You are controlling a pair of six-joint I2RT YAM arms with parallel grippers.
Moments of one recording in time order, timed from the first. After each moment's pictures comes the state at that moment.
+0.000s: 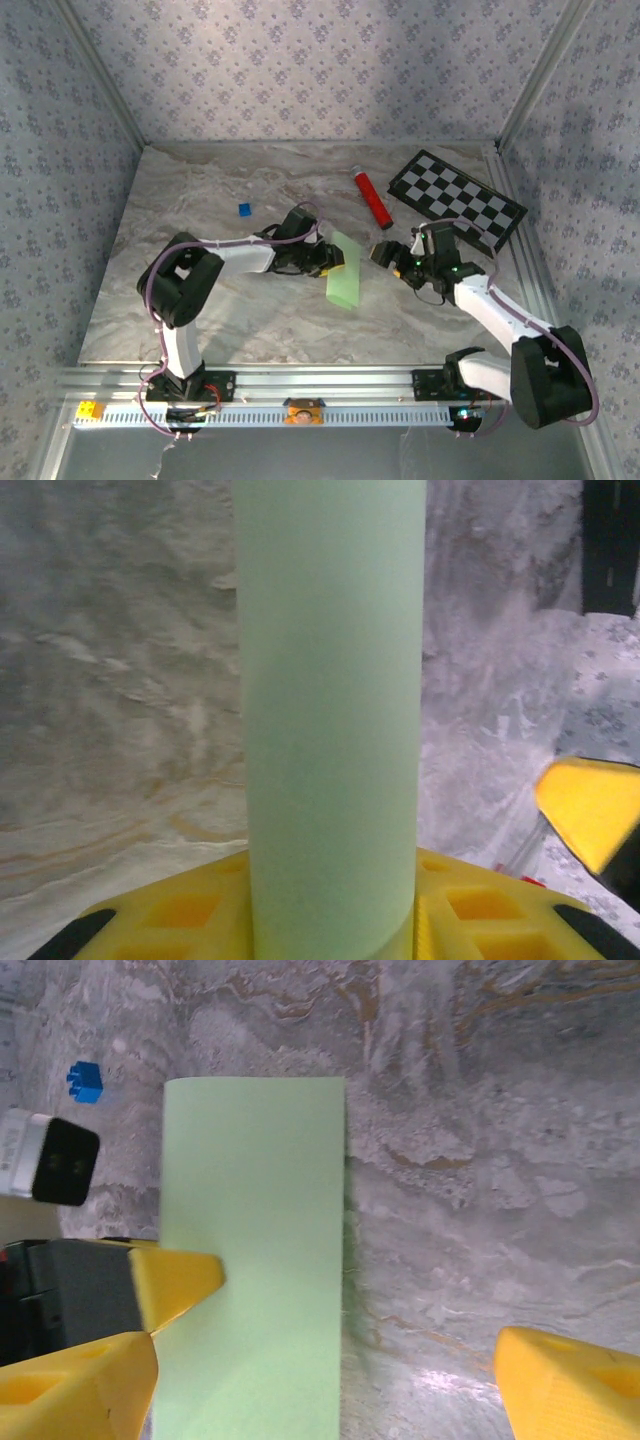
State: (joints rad) left arm -0.71 1.84 1.01 -0.03 0.51 -0.99; right arm 0.29 1.16 0.56 -0.21 -0.42 0.77
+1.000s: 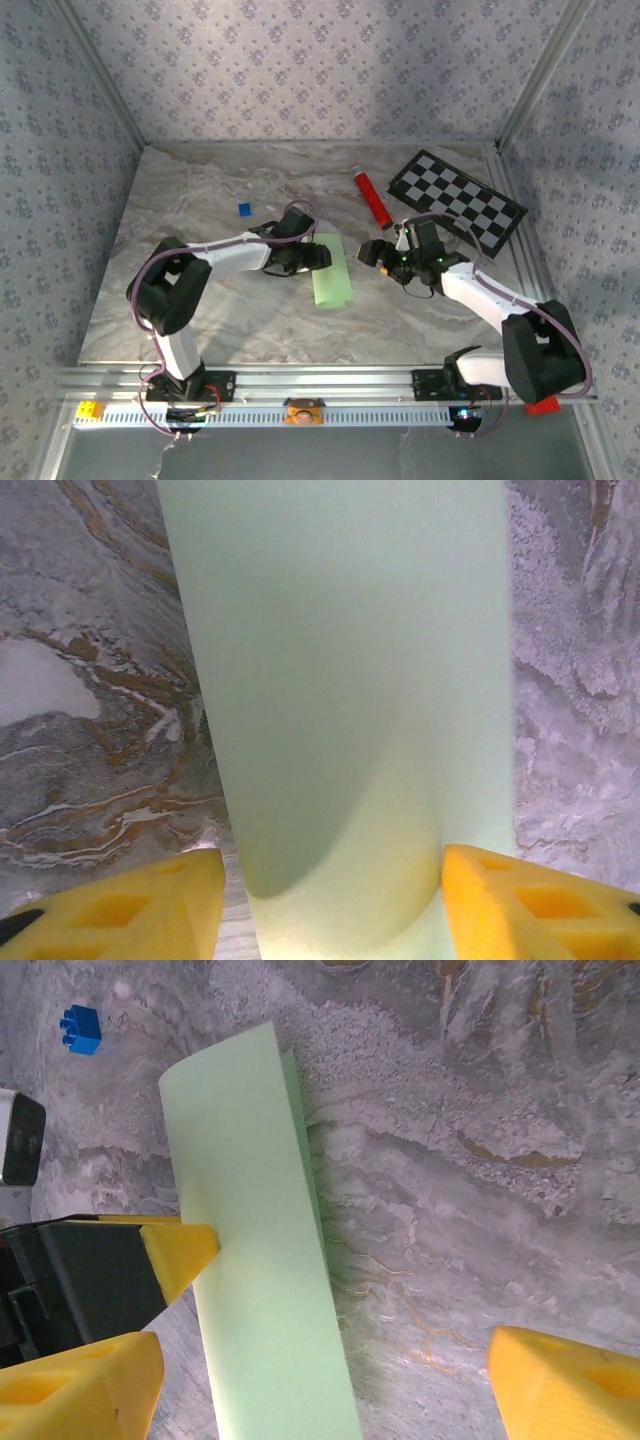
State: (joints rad) left arm -0.71 1.77 1.05 -0.31 0.21 -0.81; right arm 0.38 1.28 0.64 -0.19 -0.42 0.77
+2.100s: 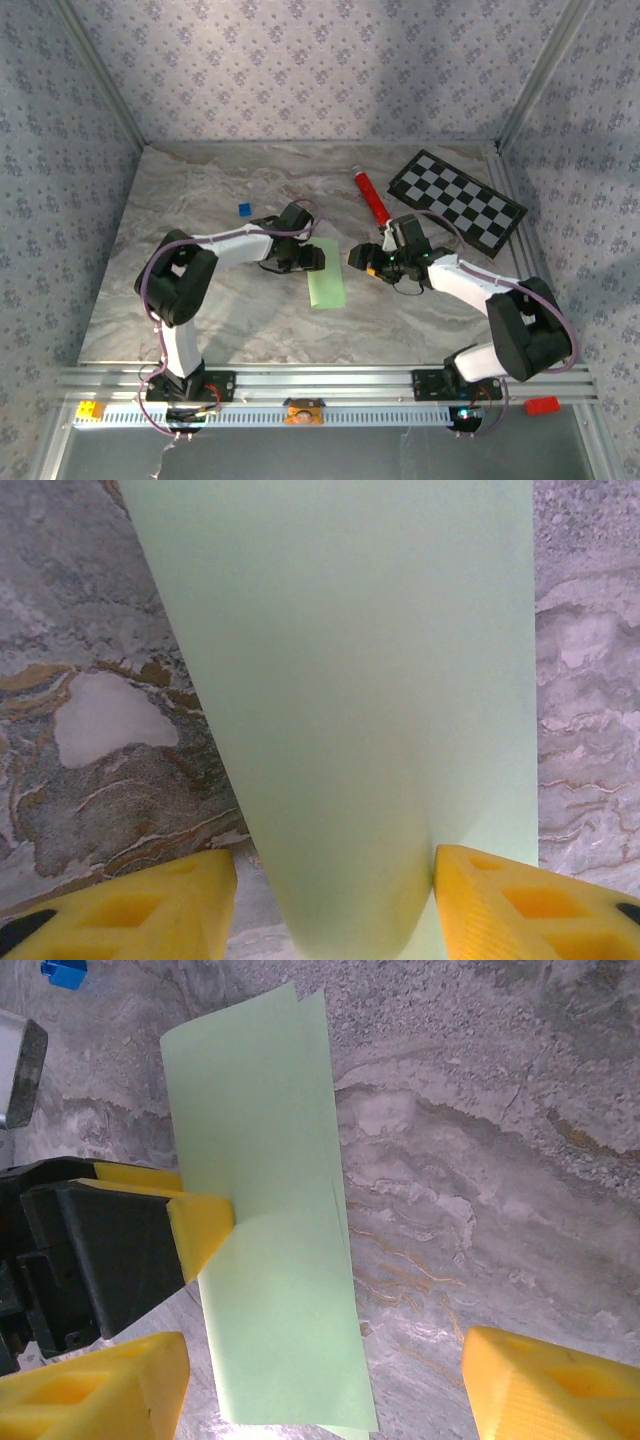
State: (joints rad) left arm -0.67 1.84 1.12 -0.45 0.23 -0.62; right arm 0.44 1.41 0.68 -0.15 -0.45 0.74
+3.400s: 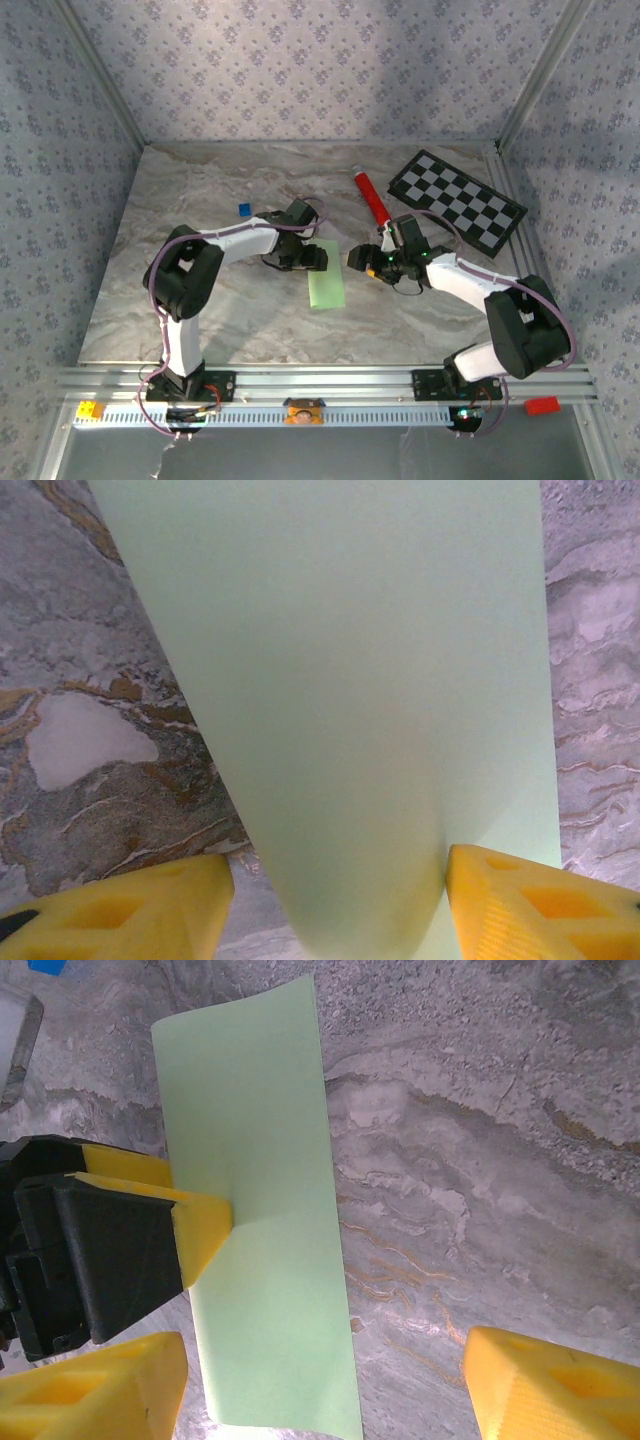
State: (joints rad) left arm -0.67 1.91 1.22 -0.57 0.23 -0.52; right arm 0.45 1.42 0.69 -0.17 -0.44 0.72
